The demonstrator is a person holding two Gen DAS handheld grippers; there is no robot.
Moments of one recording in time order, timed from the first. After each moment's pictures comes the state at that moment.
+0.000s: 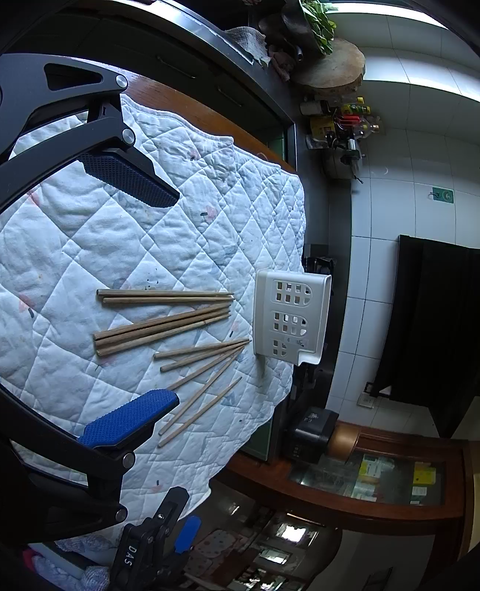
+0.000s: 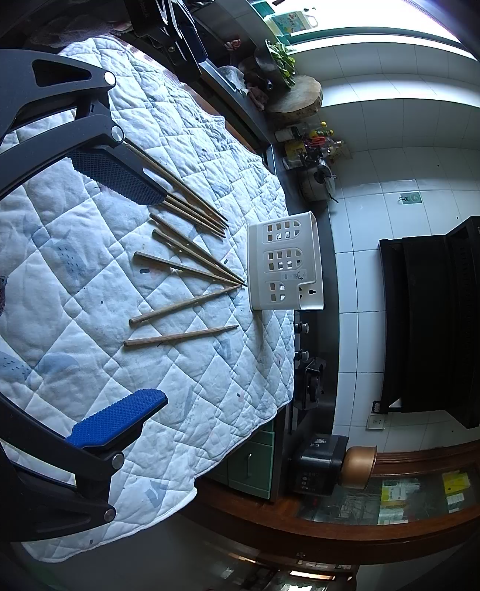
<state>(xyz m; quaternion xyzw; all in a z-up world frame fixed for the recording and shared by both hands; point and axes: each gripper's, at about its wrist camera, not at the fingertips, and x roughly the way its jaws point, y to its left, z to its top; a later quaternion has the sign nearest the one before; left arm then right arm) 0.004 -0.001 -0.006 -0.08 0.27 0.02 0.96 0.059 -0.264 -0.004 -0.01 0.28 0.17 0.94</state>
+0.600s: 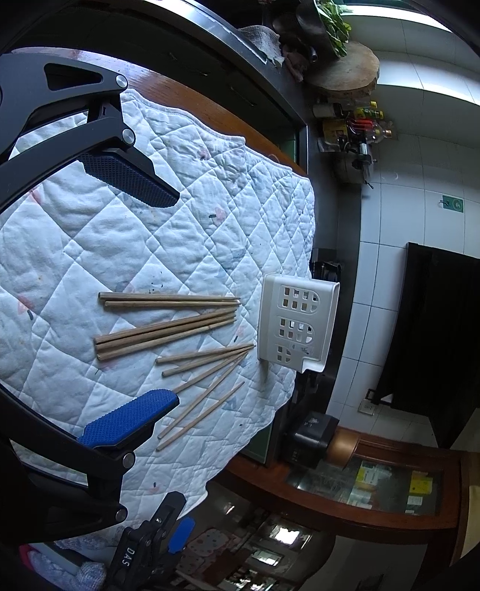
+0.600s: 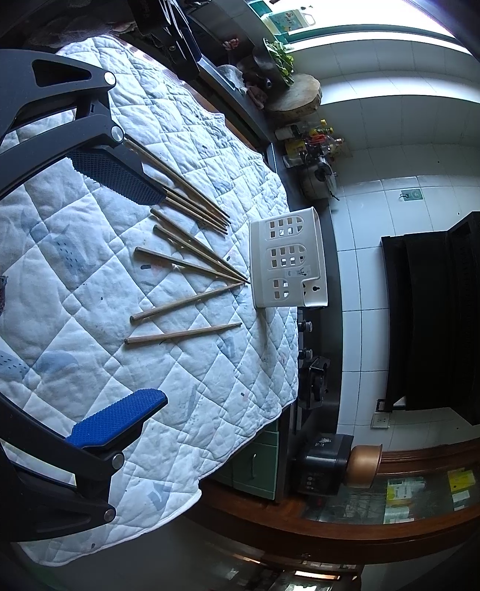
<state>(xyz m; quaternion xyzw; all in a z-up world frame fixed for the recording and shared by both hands) 0.010 0.006 -0.018 -0.10 0.28 0.03 0.95 0.068 -0.265 -0.012 -0.01 0.29 0.17 0.94</state>
